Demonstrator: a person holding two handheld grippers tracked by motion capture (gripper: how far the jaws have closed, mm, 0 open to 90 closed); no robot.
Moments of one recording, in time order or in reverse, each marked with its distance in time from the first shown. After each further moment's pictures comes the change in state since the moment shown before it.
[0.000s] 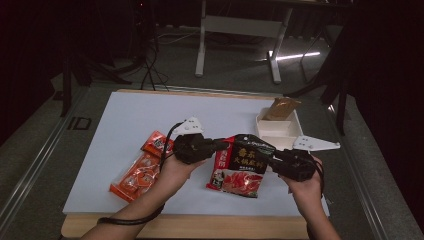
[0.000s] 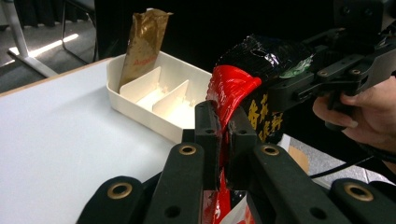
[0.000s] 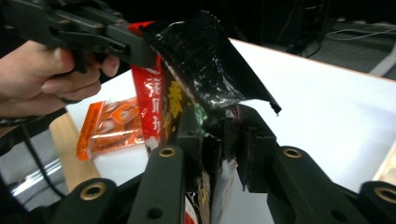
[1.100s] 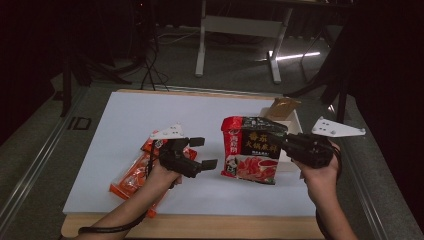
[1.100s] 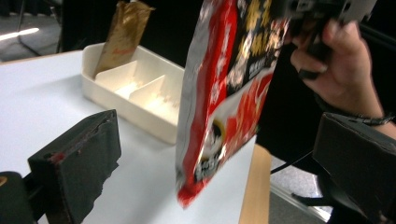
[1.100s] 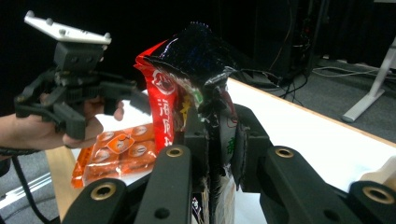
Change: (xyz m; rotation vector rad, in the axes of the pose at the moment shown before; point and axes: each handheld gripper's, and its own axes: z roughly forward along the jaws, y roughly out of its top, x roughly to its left) left arm 0.018 -0.036 -0.027 -0.062 -0.112 -0.076; right arm -0.004 0.047 -0.031 -0.106 -0.027 -0.073
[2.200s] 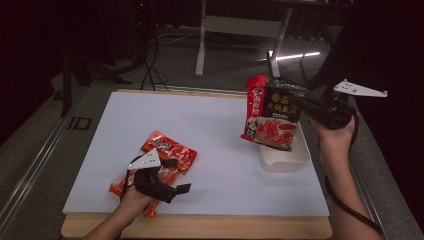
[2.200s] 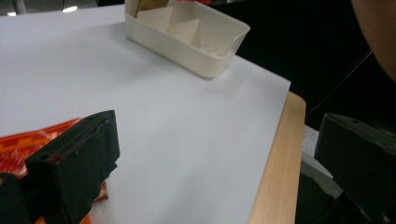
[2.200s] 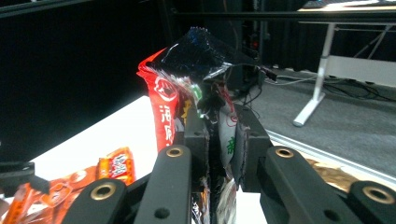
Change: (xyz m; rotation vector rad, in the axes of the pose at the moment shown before) left arm 0.006 -0.072 -0.047 0.088 0.114 0.025; right arm -0.078 0.050 -0.004 -0.059 -0.163 0.074
